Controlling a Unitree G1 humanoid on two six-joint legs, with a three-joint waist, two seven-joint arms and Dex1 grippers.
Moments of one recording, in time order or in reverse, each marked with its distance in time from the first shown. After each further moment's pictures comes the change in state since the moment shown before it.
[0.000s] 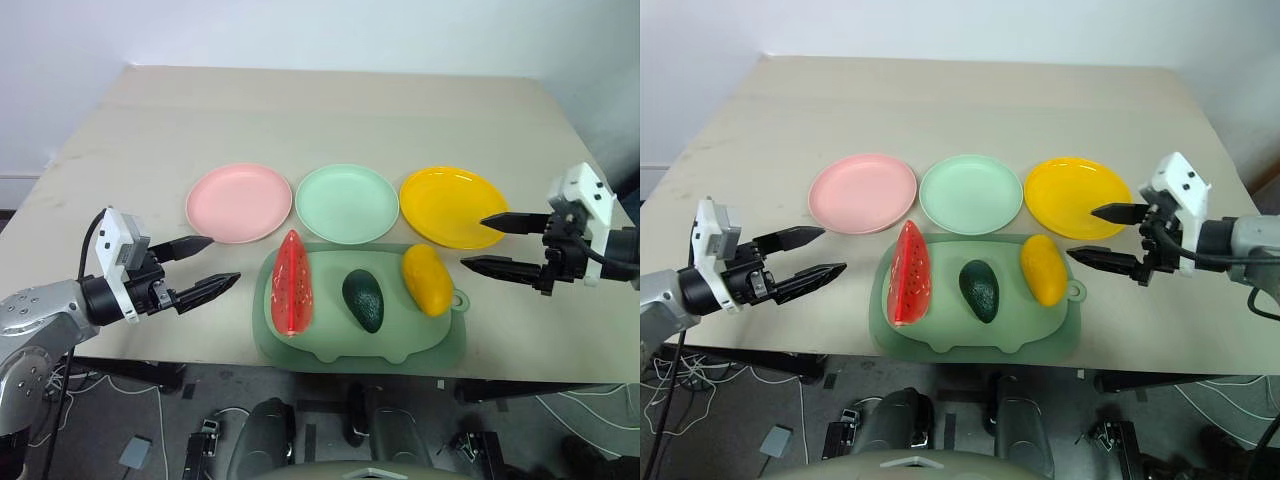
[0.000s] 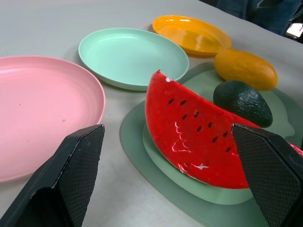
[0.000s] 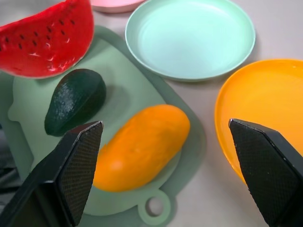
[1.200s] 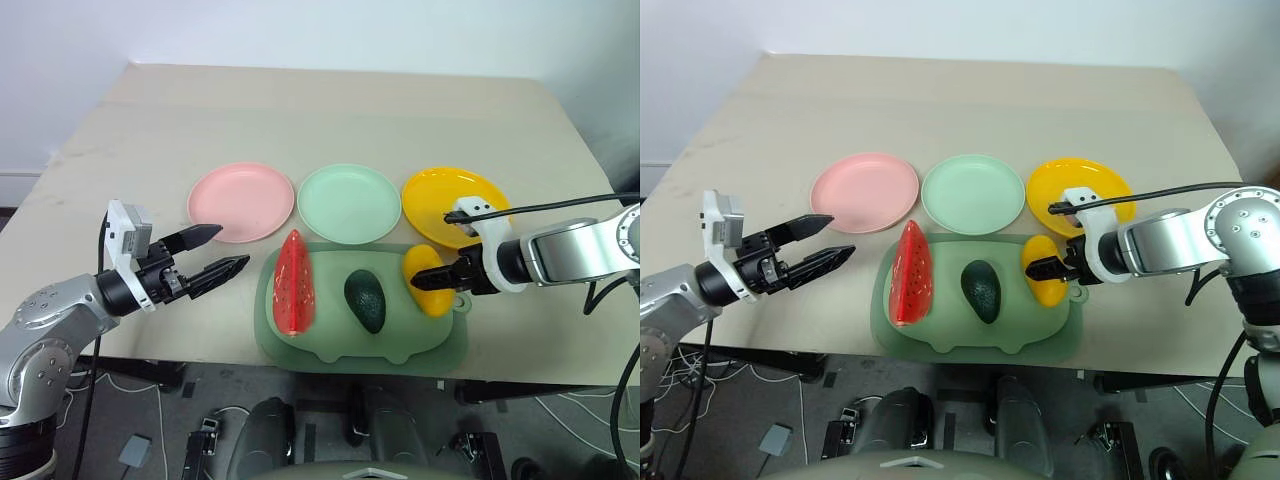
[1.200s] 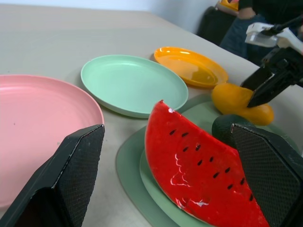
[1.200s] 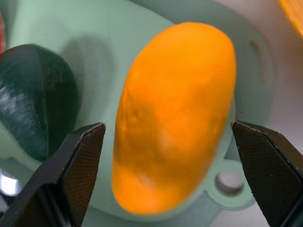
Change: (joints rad) left arm -0.074 -0.094 -0.019 0.030 -0.050 0.004 0.058; right arm -0.394 0.039 0.597 0.362 1.172 0.318 -1.482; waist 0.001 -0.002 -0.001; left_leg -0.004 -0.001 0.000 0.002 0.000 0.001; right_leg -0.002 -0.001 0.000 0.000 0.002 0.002
